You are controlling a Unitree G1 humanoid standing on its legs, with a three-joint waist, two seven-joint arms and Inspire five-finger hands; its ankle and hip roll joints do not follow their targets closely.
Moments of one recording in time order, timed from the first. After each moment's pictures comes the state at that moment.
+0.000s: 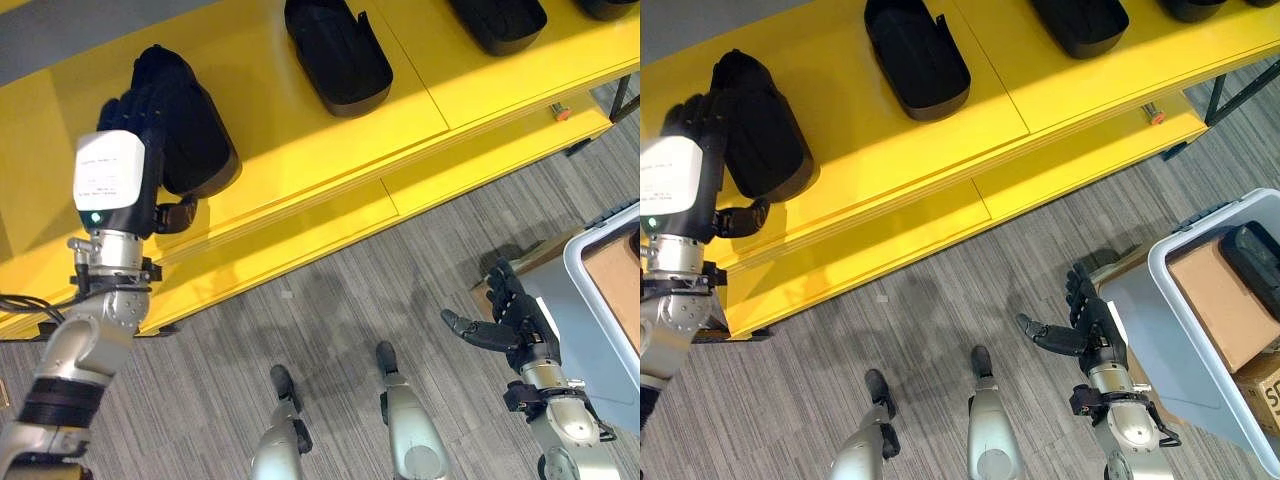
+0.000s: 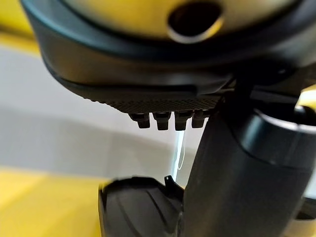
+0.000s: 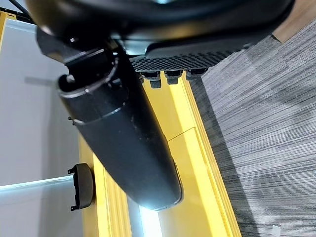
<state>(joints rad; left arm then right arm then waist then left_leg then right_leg) -0.25 0.83 -0.02 0.06 0.49 -0.06 0.43 0.24 -0.43 -0.06 -0.07 0.43 -0.12 -0.01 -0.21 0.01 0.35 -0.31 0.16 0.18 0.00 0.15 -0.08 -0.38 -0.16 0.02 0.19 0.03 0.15</state>
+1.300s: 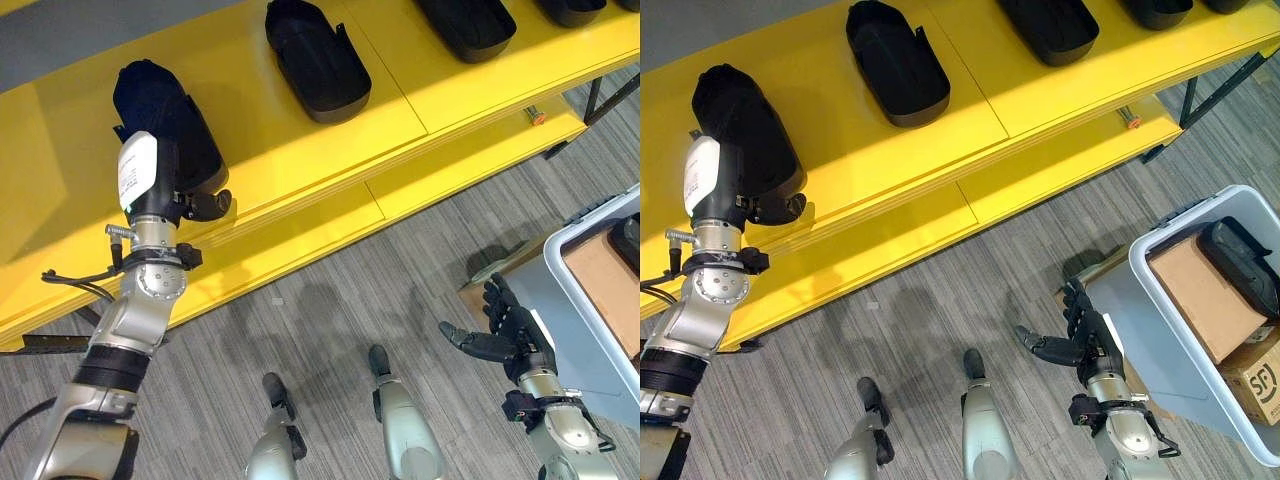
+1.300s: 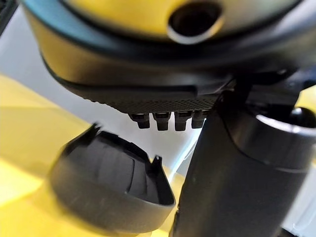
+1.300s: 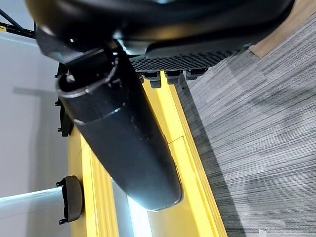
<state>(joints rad) -0.54 0.78 -0.16 0.31 0.24 0.00 0.39 0.27 -0.43 -0.05 -0.07 0.43 -0.08 -0.01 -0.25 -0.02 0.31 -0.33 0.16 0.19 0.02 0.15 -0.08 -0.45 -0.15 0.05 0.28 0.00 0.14</state>
